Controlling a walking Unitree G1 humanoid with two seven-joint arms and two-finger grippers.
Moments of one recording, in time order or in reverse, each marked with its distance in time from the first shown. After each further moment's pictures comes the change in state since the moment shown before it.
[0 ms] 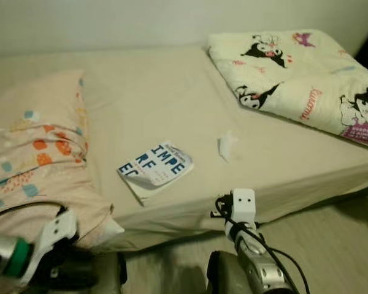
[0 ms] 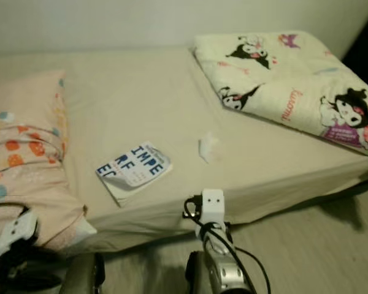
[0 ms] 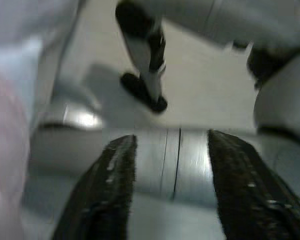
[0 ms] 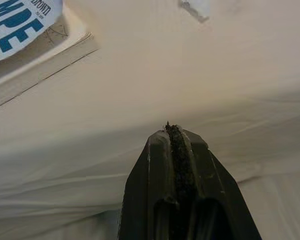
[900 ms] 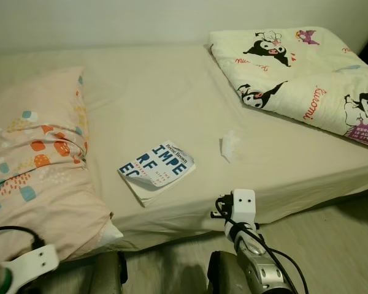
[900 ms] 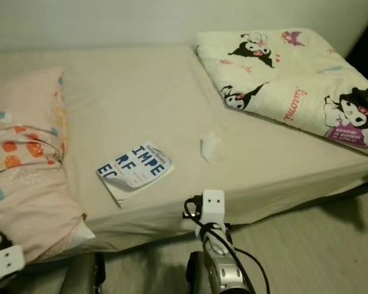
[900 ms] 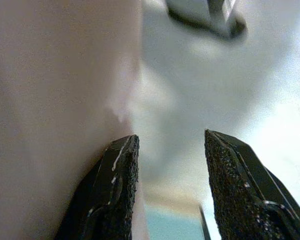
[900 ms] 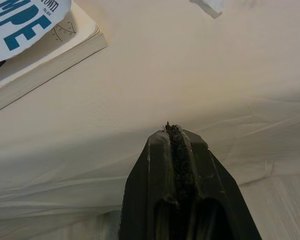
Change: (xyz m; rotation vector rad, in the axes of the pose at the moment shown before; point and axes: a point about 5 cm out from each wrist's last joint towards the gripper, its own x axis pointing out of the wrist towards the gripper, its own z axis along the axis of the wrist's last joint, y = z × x) left arm -0.011 0.025 -0.093 0.037 0.621 0.443; right arm 0.000 0.004 -0.002 0.006 0.003 0.006
